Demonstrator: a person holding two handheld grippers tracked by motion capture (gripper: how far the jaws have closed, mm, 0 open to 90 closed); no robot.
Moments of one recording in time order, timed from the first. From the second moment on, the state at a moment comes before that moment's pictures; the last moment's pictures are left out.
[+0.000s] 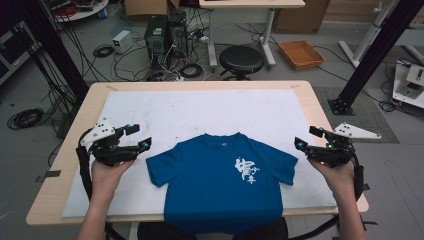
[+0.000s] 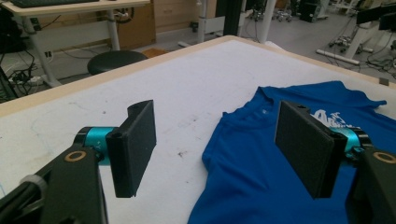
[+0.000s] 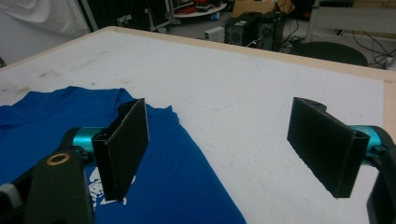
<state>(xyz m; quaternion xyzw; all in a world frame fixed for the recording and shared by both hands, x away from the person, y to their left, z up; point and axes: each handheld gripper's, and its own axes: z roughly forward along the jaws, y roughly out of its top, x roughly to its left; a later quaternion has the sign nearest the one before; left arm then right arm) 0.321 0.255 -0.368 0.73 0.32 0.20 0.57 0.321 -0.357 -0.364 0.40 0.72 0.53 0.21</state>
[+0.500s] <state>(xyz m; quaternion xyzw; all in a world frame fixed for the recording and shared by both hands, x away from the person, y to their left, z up) 0.320 0.259 -0.387 0.75 0.33 0.19 0.55 0.327 -0.349 -0.366 0.39 0.73 0.52 0.21</state>
